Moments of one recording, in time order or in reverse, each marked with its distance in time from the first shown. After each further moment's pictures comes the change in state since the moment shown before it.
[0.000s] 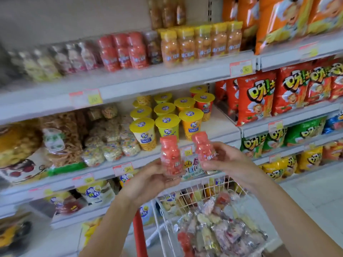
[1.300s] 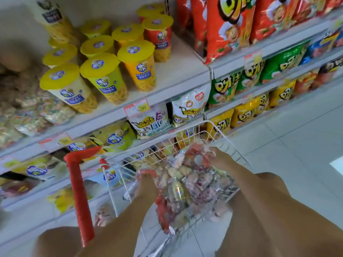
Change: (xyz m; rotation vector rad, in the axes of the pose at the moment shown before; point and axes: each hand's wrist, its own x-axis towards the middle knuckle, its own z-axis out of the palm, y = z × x) left_hand 0.082 -0.250 -0.075 1.608 0.322 -0.705; right_hand 0.044 0.246 -0.106 -0.738 0.094 0.698
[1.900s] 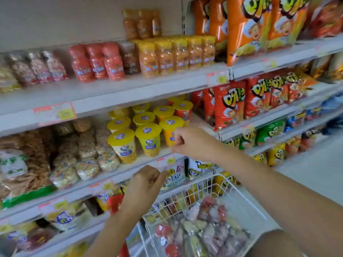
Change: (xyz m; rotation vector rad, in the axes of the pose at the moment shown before) left_hand -0.128 -0.019 -0.214 -0.508 0.700 0.649; right_hand -0.217 -0.252 -0.102 -0.314 0.441 -0.819
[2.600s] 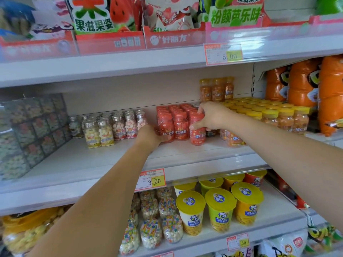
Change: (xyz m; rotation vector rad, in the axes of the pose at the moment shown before) left_hand 0.226 -0.031 -0.250 0.103 0.274 -0.234; right_hand 0.214 -0.146 -0.109 -0.144 0.165 0.030
